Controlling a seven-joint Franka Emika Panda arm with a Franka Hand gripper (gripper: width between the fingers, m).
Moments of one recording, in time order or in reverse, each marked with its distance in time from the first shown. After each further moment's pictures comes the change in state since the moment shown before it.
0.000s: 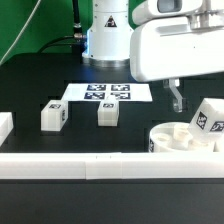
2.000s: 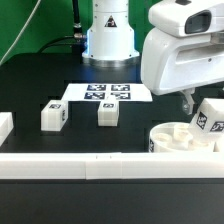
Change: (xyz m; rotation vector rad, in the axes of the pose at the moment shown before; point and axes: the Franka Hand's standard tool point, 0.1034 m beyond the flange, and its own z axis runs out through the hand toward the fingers) arm -0.014 -0.009 0.018 0.045 -0.393 -0.113
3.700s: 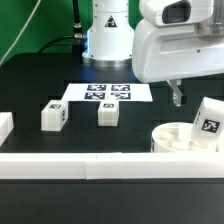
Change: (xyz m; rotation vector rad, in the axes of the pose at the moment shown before) arm -0.005 0.004 -0.009 0.040 0.011 0.230
